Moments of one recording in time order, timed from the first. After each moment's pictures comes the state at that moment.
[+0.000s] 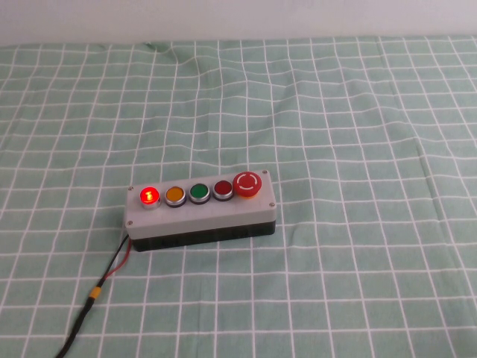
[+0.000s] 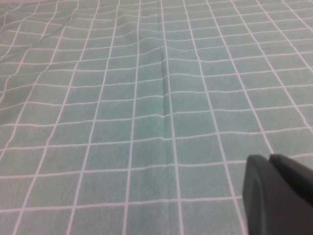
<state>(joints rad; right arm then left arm) 0.04 -0.01 0.03 0.07 0.34 0.07 -0.02 0.50 -0.99 0.10 0.35 -0.32</state>
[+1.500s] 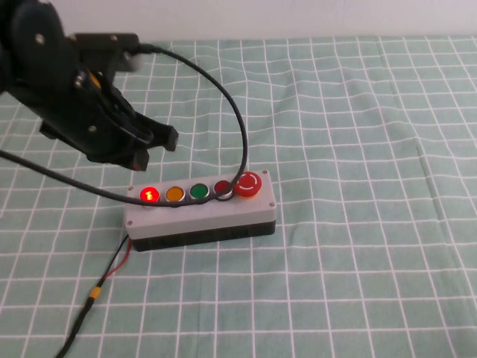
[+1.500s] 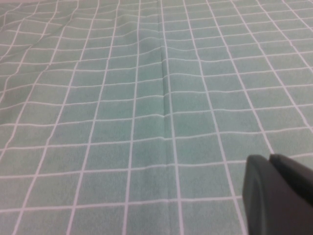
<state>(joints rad) 0.04 -0.01 0.03 0.07 0.34 0.07 -0.37 1.58 -1.40 -0.07 1.03 0.00</state>
